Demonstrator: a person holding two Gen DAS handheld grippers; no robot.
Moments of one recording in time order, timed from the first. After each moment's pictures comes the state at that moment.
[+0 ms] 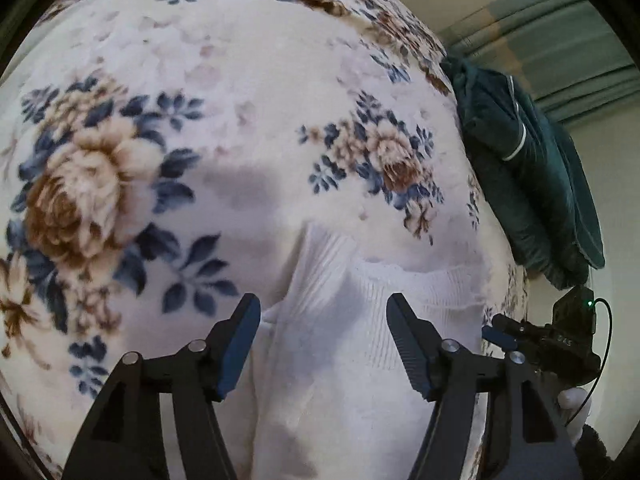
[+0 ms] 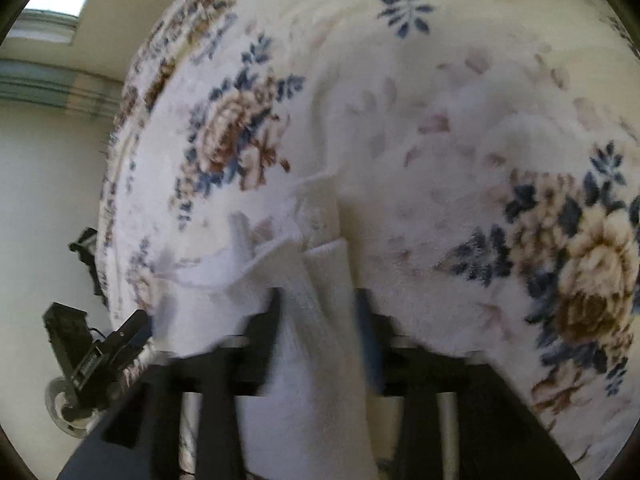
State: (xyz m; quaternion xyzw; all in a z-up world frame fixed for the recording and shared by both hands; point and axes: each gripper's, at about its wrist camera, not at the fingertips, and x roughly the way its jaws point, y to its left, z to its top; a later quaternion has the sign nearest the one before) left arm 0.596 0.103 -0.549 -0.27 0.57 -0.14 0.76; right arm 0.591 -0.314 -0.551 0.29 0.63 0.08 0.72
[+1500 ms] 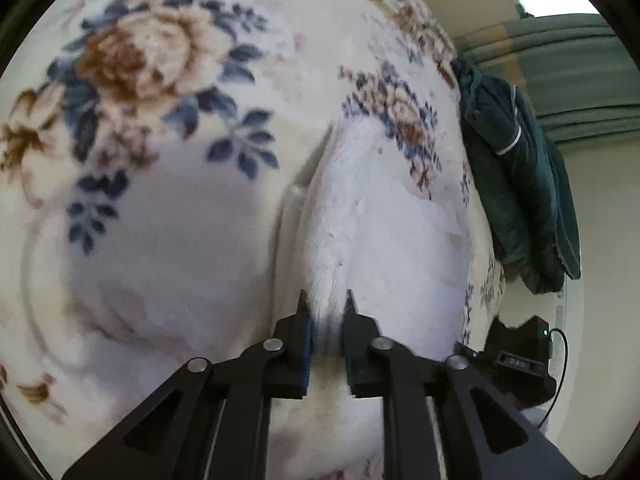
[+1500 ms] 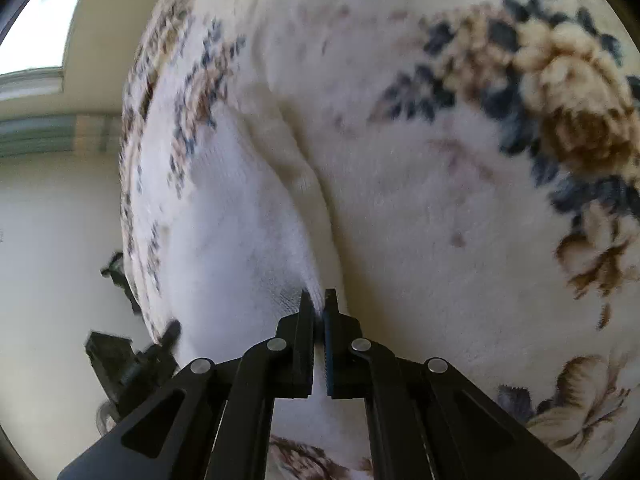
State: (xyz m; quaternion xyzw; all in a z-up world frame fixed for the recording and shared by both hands) left arm 0.520 0.123 -0.568 -0.35 0.58 -0.14 0.72; right arm 0.498 -0.314 -0.598 0.37 0.65 0.08 0.66
